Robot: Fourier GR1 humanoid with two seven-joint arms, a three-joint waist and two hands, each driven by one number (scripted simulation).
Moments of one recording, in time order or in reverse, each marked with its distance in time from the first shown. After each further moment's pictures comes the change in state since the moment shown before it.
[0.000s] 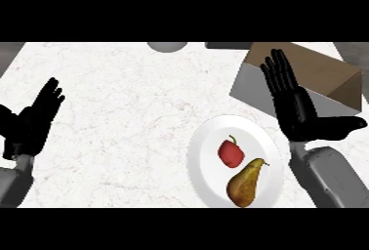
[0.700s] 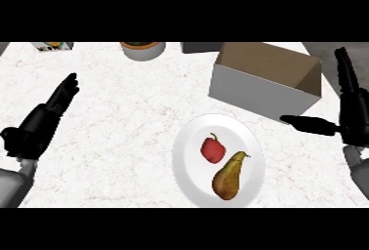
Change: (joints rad) left arm -0.009 0.055 -0.102 -0.114 -0.135 -0.088 -0.134; right arm 0.045 -0.400 0.108 -0.041 0.604 -0.402 0.374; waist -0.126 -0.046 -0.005
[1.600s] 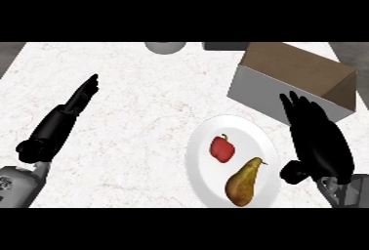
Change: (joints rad) left arm -0.026 -0.025 -0.064 -0.053 -0.048 -0.046 -0.042; right arm -0.121 -0.104 0.378 -0.324 0.378 0.609 0.866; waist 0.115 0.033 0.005
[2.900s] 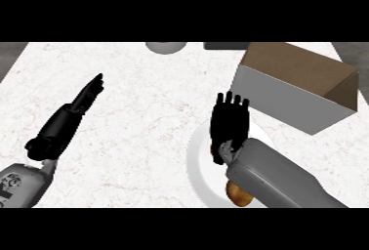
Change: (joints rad) left arm -0.015 -0.043 0.005 0.029 -0.025 -0.009 -0.009; right arm -0.252 0.602 0.008 0.496 0.107 0.296 0.199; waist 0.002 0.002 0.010
